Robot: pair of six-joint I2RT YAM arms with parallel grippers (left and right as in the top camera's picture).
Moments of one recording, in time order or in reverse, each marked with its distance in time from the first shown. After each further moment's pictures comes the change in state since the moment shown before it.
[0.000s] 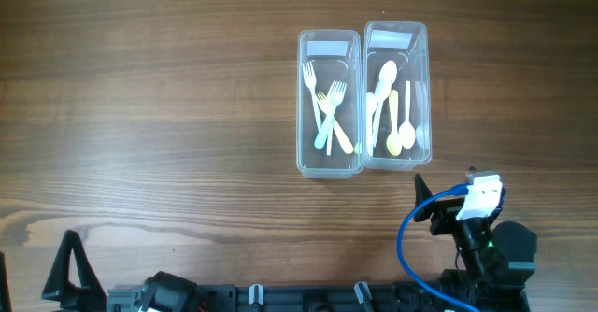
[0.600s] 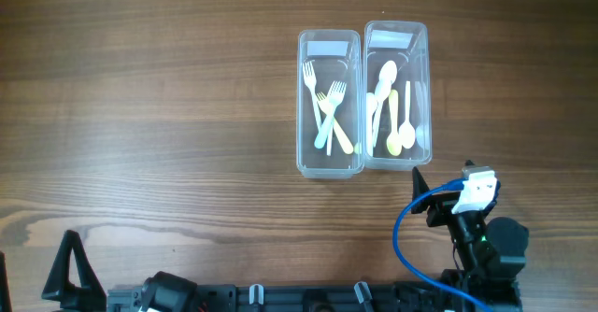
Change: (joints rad) left arm 0.000 0.000 0.000 0.000 0.000 0.000; right arm 0.000 -0.001 -0.116 0.172 0.000 0.001
